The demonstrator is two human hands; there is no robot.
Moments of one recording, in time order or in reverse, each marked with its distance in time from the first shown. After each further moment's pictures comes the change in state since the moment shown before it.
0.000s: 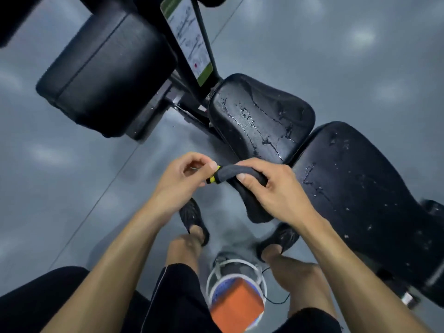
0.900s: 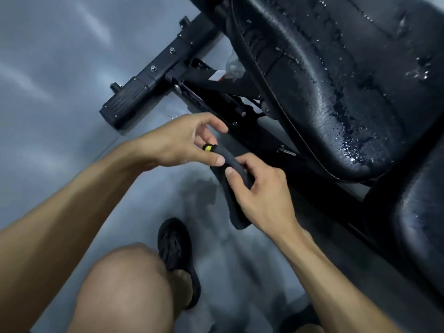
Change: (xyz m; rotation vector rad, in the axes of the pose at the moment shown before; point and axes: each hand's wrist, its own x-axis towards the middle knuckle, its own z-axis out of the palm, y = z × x) left_hand 0.239 -0.241 -0.022 0.497 -0.229 0.190; right_hand 0.097 0.258 0.247 0.026 0.248 -0.088
